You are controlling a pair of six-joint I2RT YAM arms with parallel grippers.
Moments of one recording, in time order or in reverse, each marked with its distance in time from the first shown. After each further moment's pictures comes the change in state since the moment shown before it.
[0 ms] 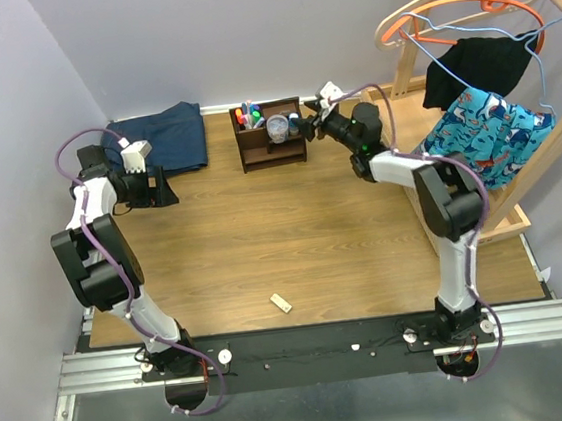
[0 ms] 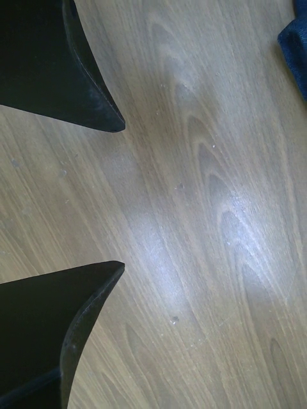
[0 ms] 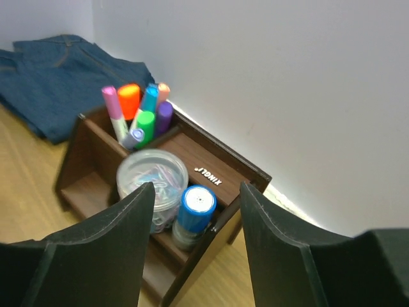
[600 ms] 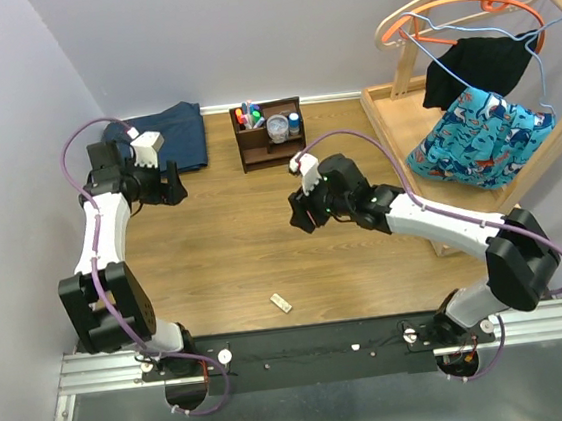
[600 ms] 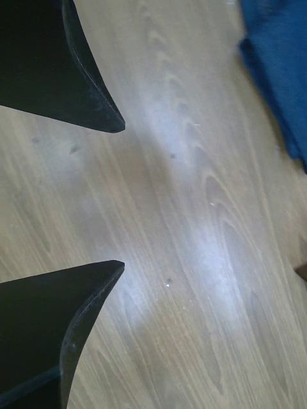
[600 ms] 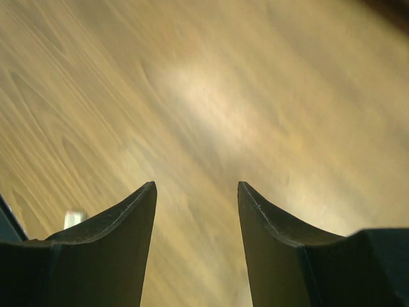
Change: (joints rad) left arm -0.122 -0.294 -0.101 0.059 -0.100 -0.075; right arm 0.389 -0.630 -0.300 -1.020 0.243 0.209
